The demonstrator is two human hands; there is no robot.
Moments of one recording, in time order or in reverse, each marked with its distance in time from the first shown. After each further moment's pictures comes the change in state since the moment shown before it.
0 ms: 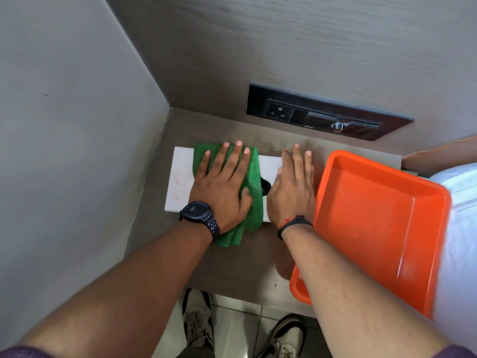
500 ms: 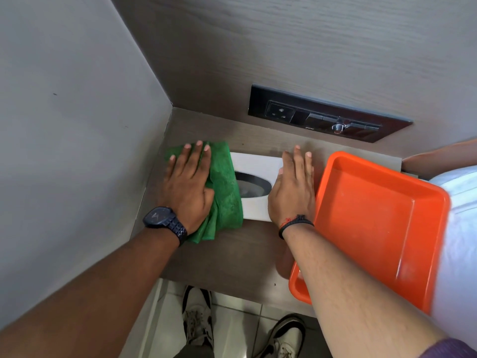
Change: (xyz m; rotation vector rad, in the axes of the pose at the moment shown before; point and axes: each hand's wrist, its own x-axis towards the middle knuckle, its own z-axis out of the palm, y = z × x) left_hand -0.022 -0.044 -0.013 -0.032 0.028 -0.145; right_hand 0.001 0.002 -0.001 0.008 -0.010 -0.006
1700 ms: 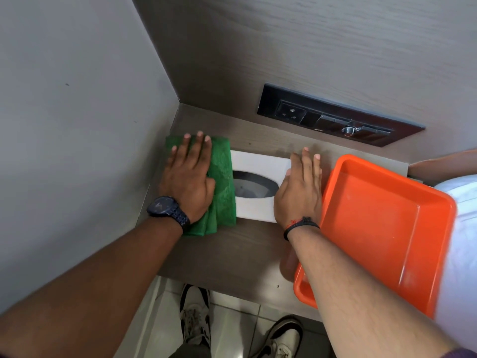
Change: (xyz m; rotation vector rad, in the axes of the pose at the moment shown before) left_hand 0.012 -0.012 -0.002 0.011 -0.044 -0.021; right_hand -0.001 -0.004 0.000 -0.029 0.028 0.004
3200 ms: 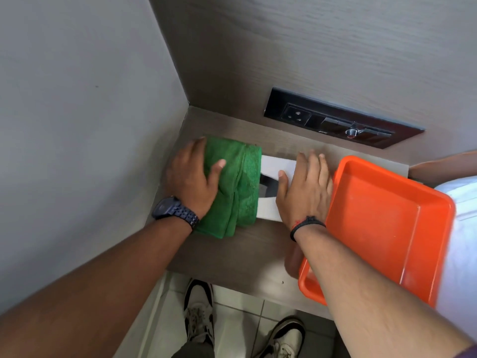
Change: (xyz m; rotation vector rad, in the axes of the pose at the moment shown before) left_hand -0.005 0.000 -0.006 -0.335 0.216 -0.196; right_hand -0.006 -0.015 -0.019 -0.216 -0.008 -0.032
